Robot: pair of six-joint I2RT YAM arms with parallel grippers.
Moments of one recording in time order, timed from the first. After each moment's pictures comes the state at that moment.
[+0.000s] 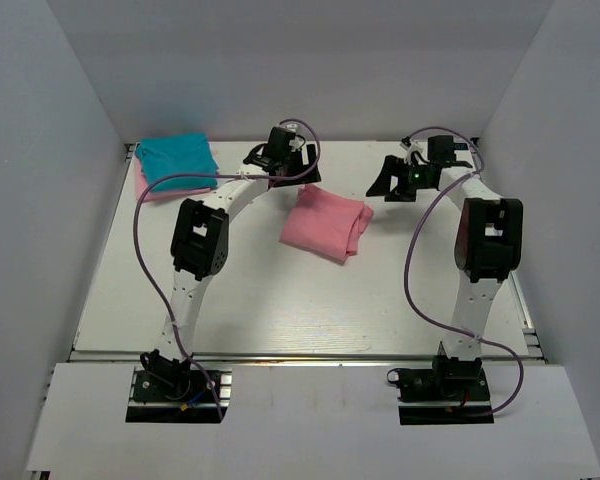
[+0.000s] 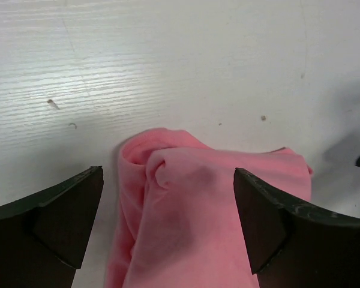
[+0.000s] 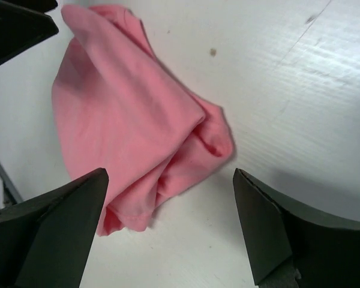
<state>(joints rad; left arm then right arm) -0.47 2.37 2.06 -0.38 0.09 -0.44 0.03 2.12 1.60 -0.44 -0.78 0.11</state>
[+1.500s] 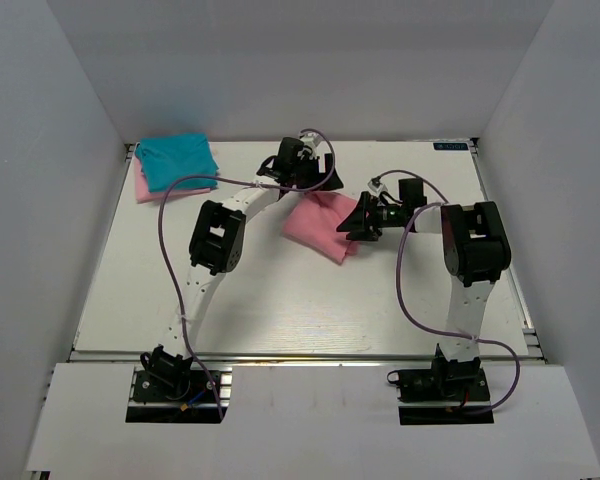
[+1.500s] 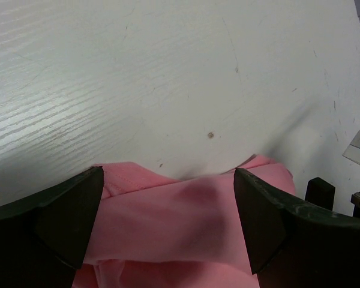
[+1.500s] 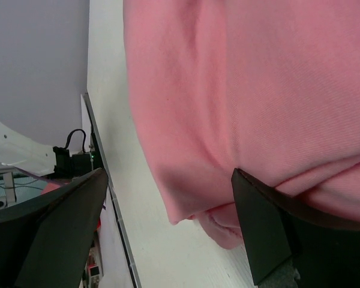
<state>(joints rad) -0.47 2.61 2.20 -0.12 0.40 -0.40 0.15 2.08 1.15 0.10 -1.08 0.43</state>
